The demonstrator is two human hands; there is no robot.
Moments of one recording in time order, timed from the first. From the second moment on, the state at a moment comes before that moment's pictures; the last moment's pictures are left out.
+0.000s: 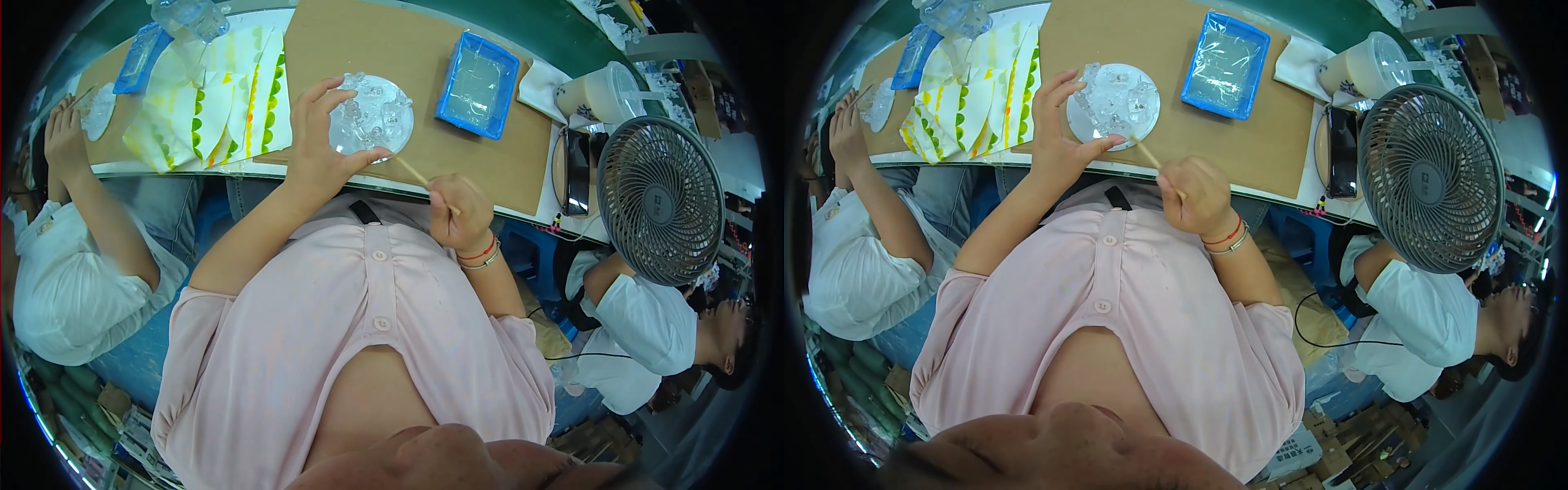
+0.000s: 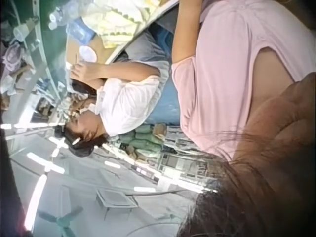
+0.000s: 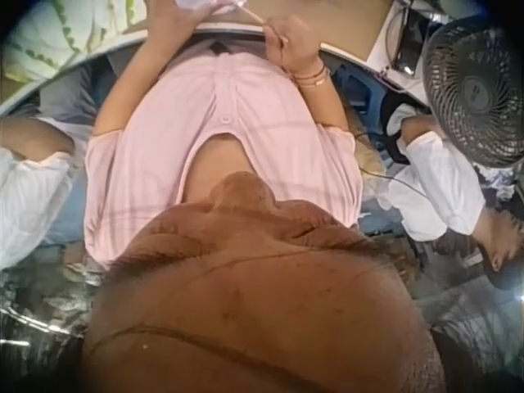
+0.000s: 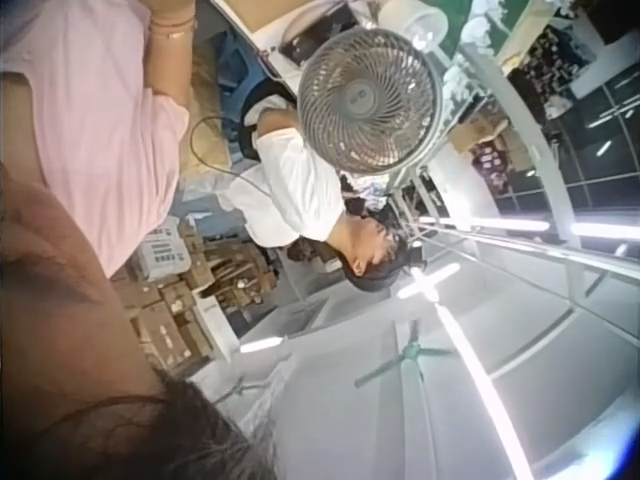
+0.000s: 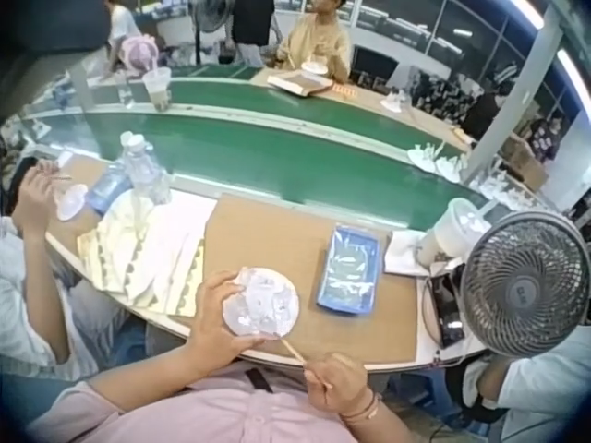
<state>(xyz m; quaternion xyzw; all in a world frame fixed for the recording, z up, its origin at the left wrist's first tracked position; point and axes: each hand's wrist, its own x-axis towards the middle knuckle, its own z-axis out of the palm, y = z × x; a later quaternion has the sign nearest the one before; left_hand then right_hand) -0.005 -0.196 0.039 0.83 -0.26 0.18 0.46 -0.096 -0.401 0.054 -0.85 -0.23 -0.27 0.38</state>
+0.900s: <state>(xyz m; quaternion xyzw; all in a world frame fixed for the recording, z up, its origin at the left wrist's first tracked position) 0.006 -0.178 0.056 0.83 -0.29 0.07 0.46 -0.050 -0.418 0.048 -0.84 -0.19 -0.35 0.36</state>
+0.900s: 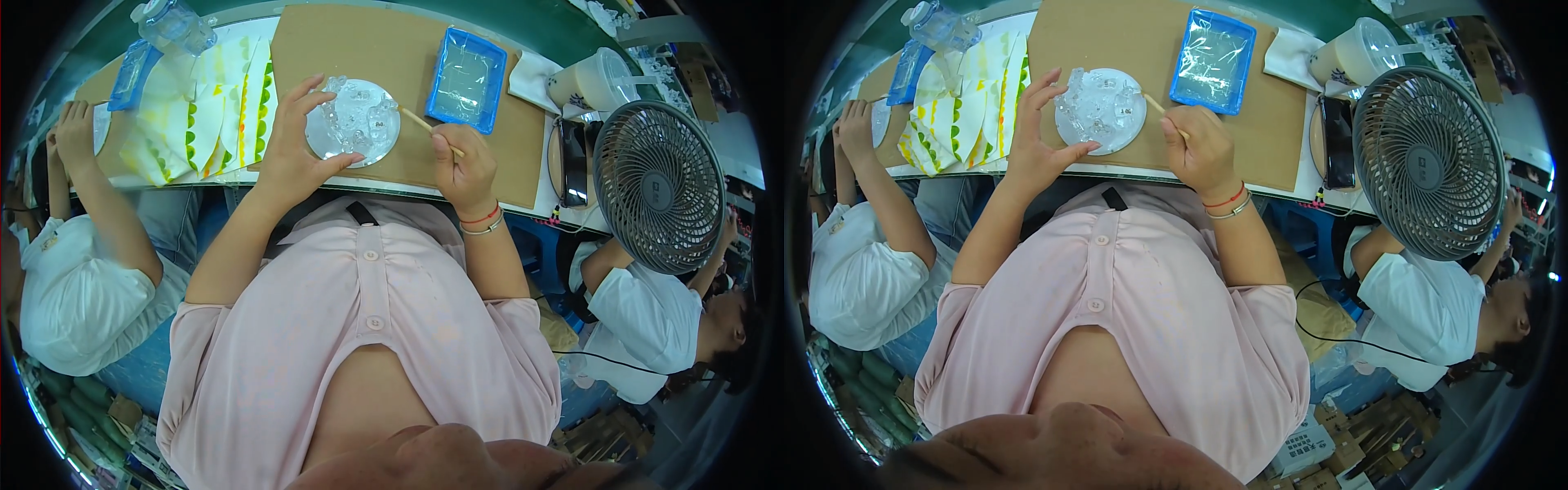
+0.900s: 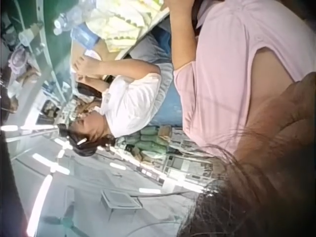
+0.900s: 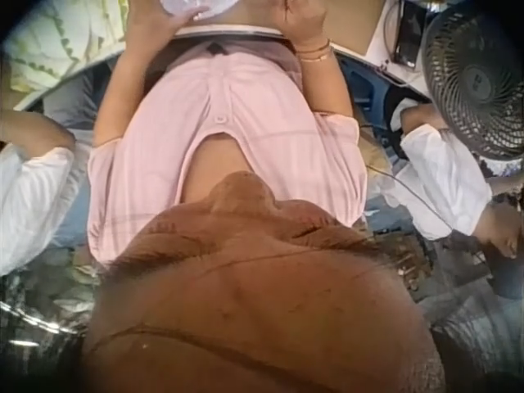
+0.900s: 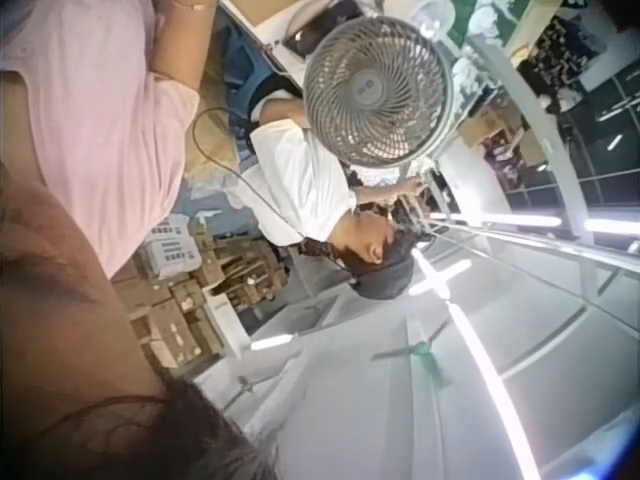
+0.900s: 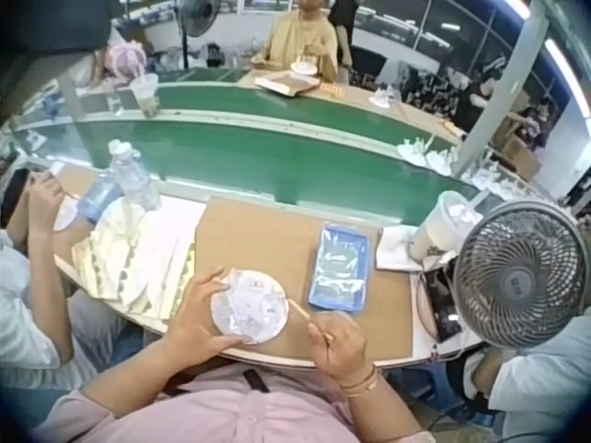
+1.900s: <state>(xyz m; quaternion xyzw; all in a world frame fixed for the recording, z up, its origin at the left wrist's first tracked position) 0.004 -0.191 0.050 0.83 -0.29 0.10 0.47 -0.095 -0.410 0.041 -0.85 -0.23 -0.29 0.38</state>
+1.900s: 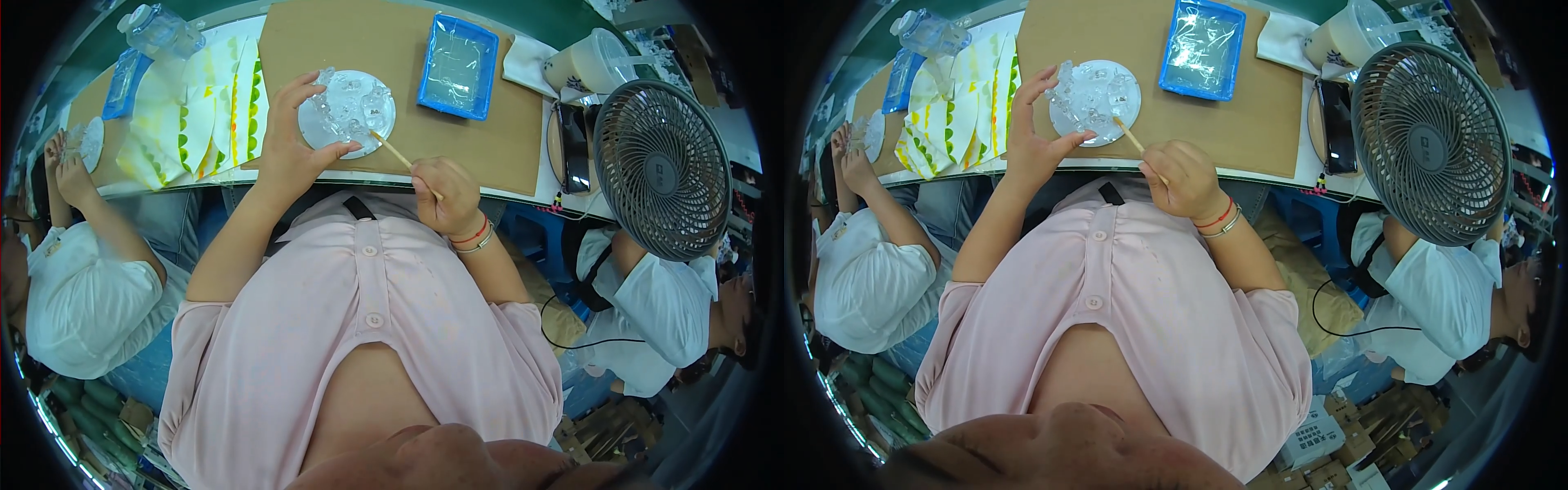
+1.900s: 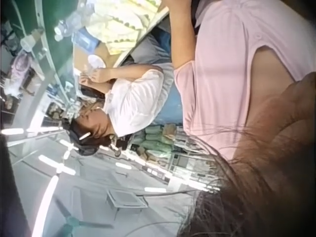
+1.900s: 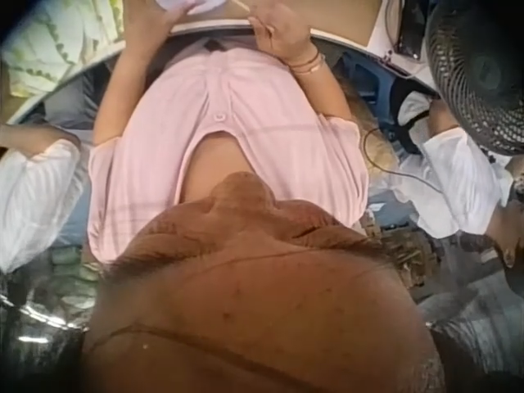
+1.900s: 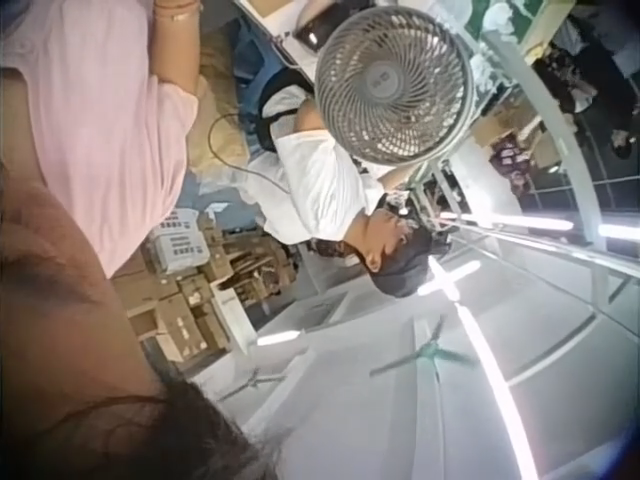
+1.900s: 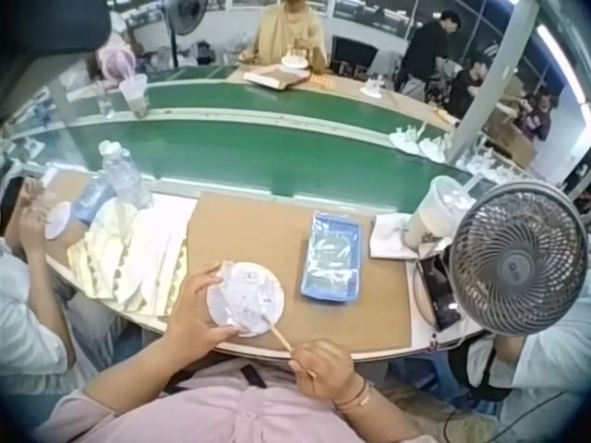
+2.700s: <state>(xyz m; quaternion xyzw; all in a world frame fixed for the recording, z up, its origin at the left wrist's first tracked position) 0.021 -0.168 0.054 0.85 -0.28 0.09 0.43 -0.065 -0.458 0.059 -0.85 0.03 -0.39 0.36</state>
